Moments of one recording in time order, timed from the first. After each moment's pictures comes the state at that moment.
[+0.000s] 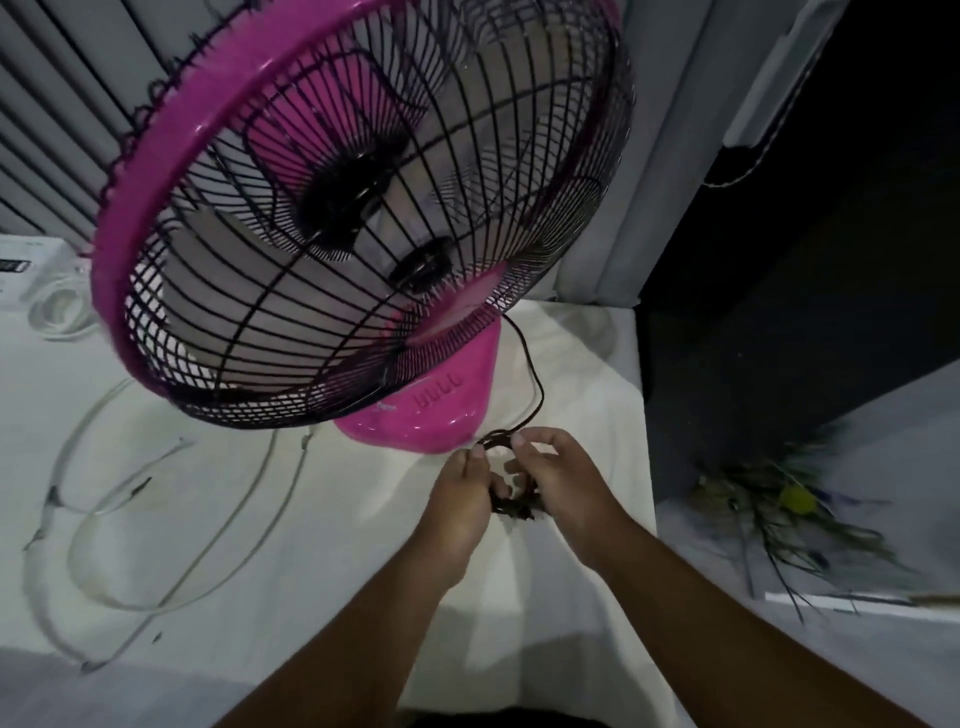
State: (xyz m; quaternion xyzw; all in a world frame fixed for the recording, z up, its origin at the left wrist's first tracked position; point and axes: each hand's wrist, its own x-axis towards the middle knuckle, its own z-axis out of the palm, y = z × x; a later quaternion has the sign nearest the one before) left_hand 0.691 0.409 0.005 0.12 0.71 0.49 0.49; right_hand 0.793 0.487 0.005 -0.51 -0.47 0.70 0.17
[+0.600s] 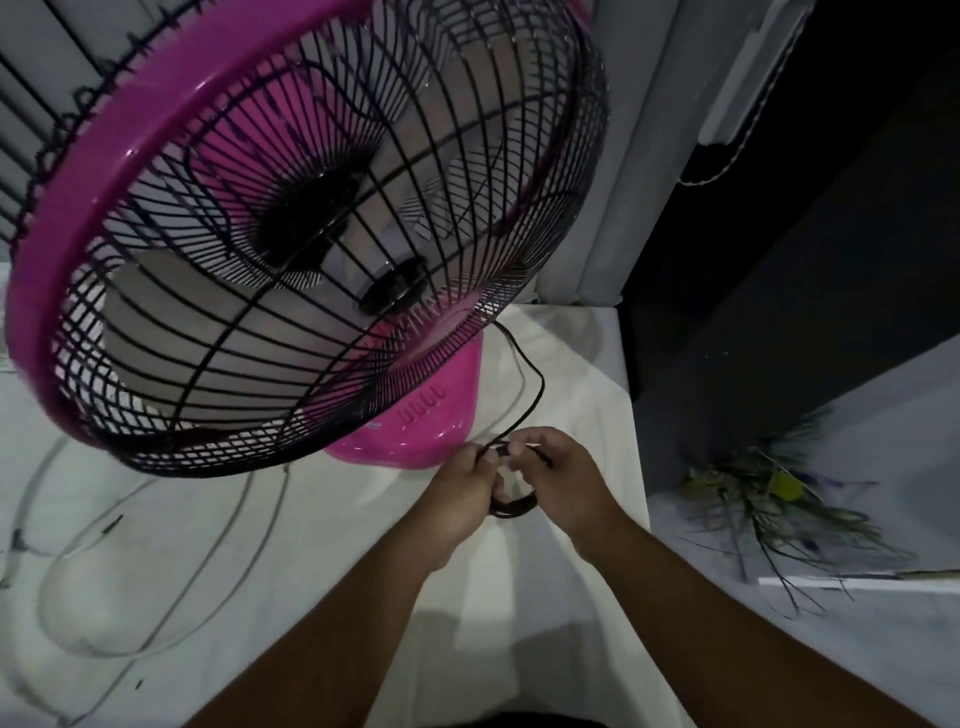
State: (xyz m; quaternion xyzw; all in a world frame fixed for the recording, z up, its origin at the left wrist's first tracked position) left_hand 0.673 0.434 0.000 0.21 0.70 0.41 0.55; right_hand 0.792 0.503 0.008 -0.51 -0.56 0.63 0.18
